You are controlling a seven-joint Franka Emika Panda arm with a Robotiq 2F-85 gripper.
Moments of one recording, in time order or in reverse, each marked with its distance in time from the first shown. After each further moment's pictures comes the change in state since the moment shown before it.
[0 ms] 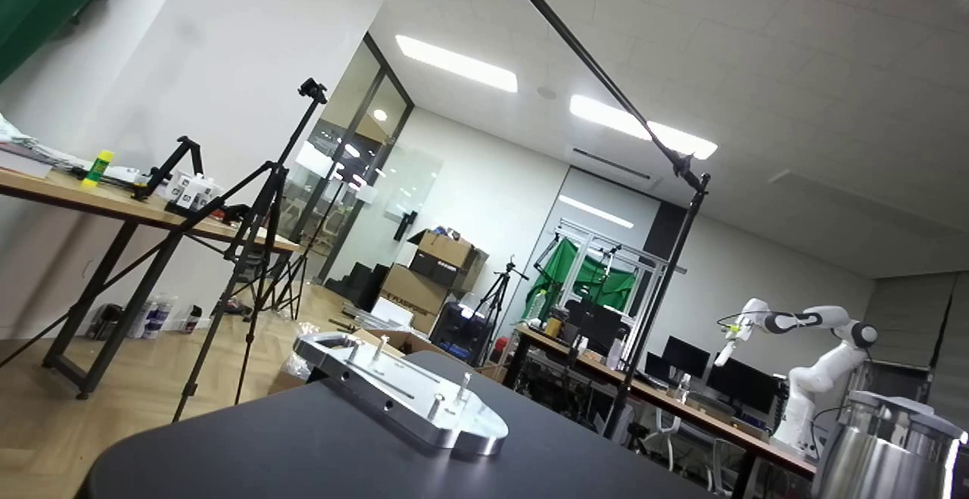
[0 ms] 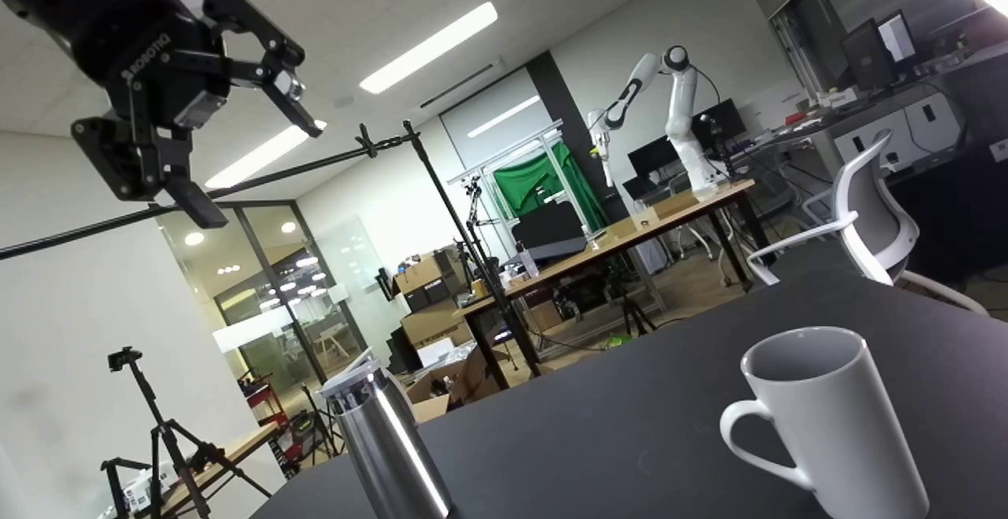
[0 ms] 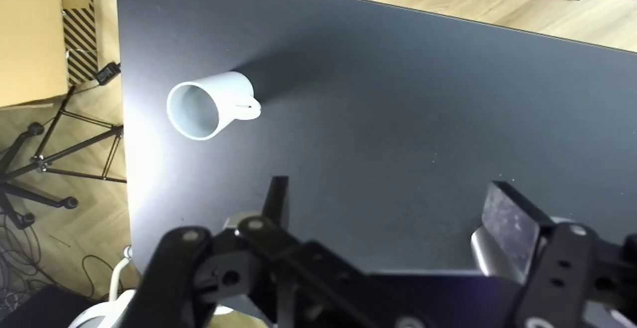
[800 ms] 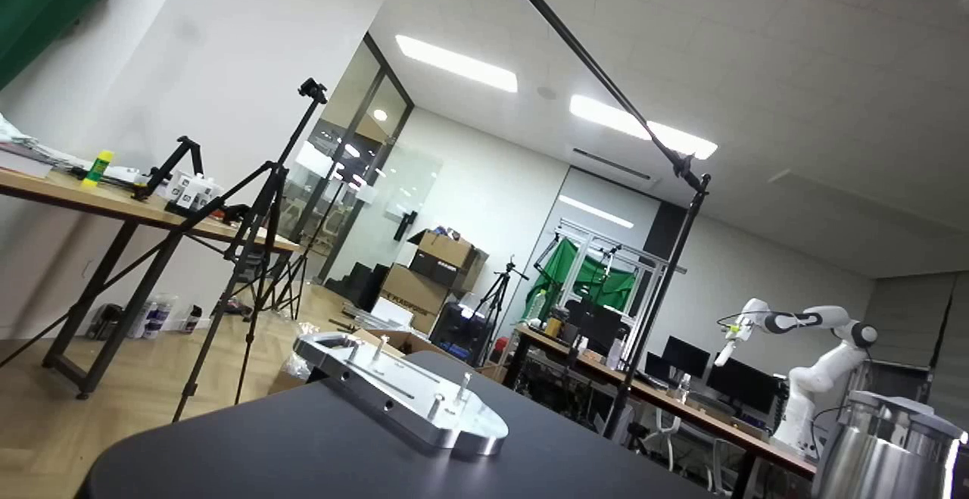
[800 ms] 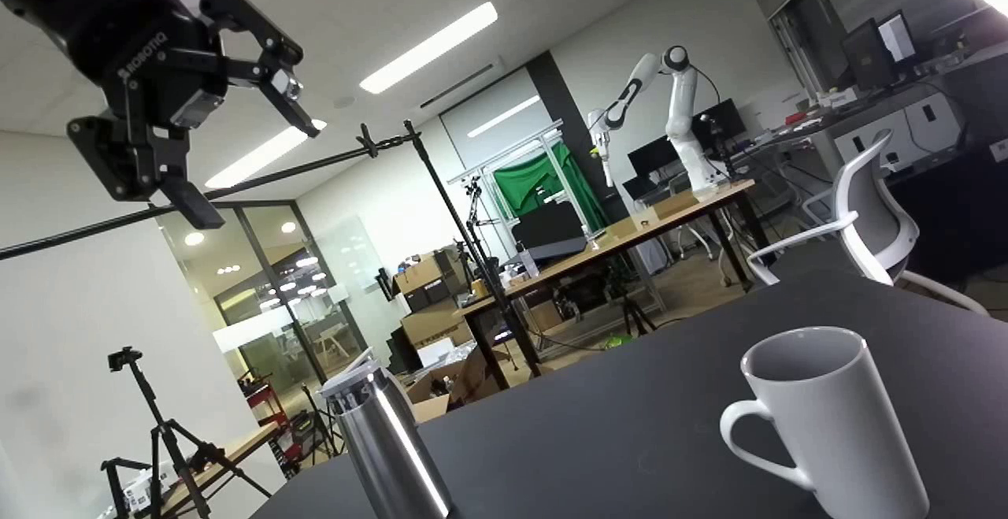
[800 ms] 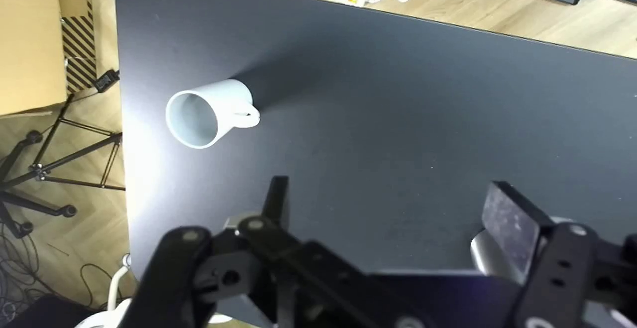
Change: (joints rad) arm -0.007 -0.004 0.001 0.000 0.001 -0.019 0.000
